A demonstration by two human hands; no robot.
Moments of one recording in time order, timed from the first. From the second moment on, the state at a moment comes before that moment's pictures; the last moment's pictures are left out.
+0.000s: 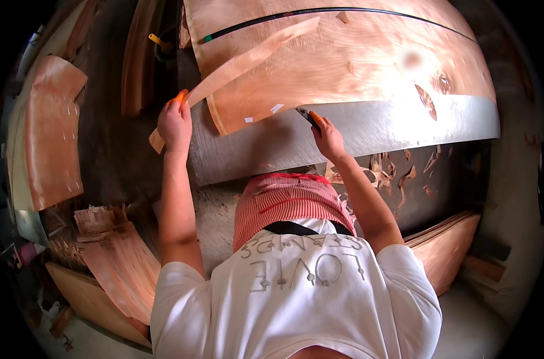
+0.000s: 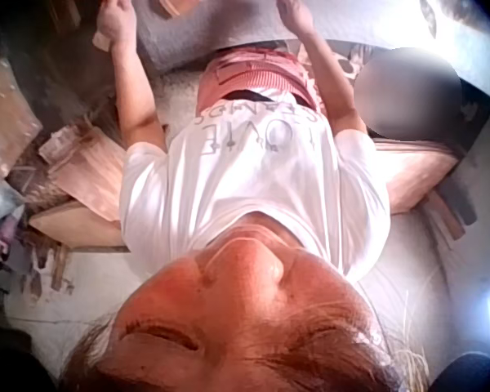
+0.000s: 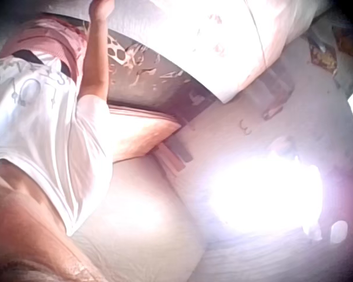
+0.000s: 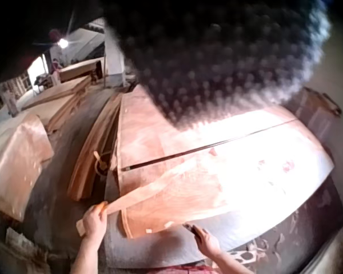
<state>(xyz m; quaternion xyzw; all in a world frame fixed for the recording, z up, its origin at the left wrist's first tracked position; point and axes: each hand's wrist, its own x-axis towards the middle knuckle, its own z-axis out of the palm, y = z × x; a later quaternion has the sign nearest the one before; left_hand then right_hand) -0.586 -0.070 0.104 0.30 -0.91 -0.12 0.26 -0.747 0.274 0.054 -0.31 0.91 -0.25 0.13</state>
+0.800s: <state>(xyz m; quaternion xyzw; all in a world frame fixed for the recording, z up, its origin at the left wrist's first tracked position) -0.638 0.065 0.229 0.24 -0.91 -0.16 0.29 -0.776 0.388 0.068 -0.45 0.80 -0.23 0.32</state>
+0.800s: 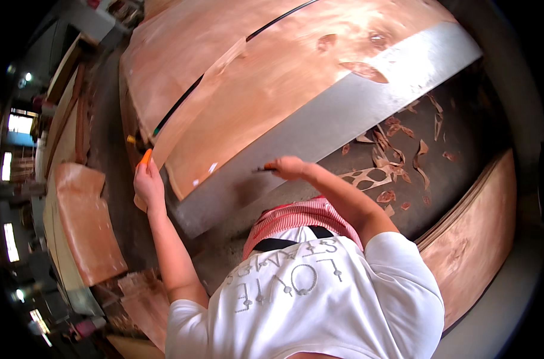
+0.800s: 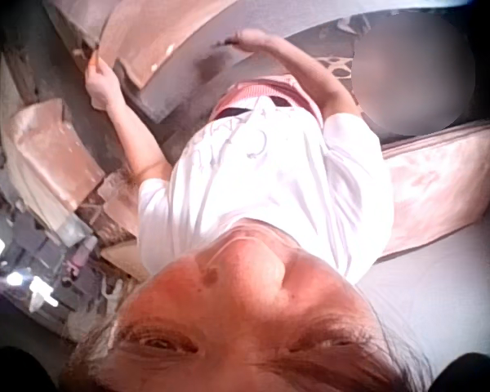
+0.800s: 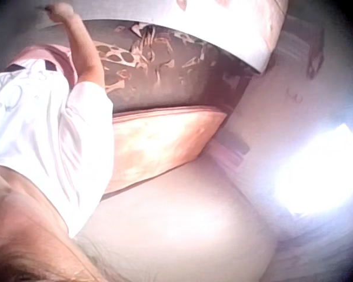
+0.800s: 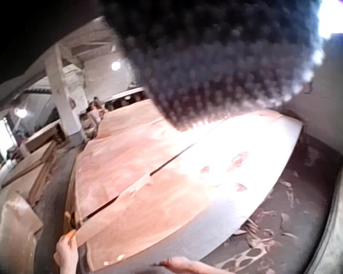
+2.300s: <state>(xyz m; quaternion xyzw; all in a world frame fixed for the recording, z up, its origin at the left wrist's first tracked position) -1.199 0.552 0.043 0.00 -0.97 -0.14 0.17 -1.119 0.936 0.066 -0.13 0.89 -0.34 0.26</state>
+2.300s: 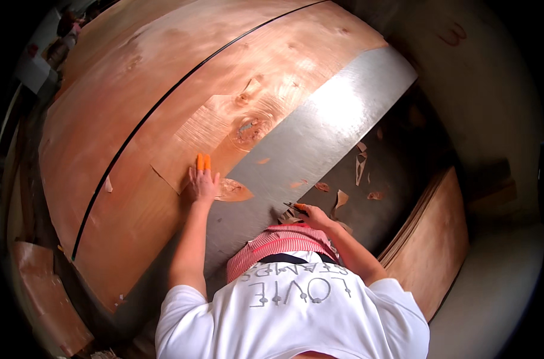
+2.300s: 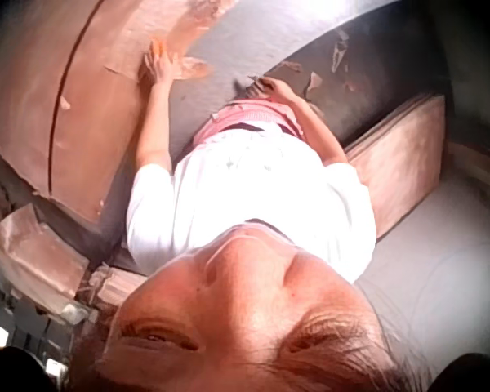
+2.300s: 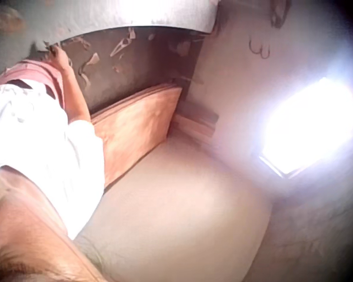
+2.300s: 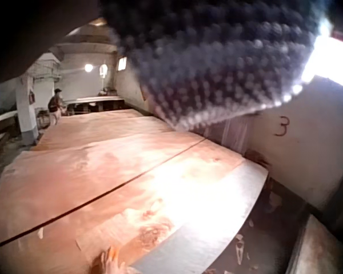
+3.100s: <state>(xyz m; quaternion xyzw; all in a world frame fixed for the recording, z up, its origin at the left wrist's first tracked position) -1.198 0.642 0.042 0.08 -0.99 -0.08 0.03 -1.169 1.036 0.065 -0.15 0.88 -0.34 0.29</state>
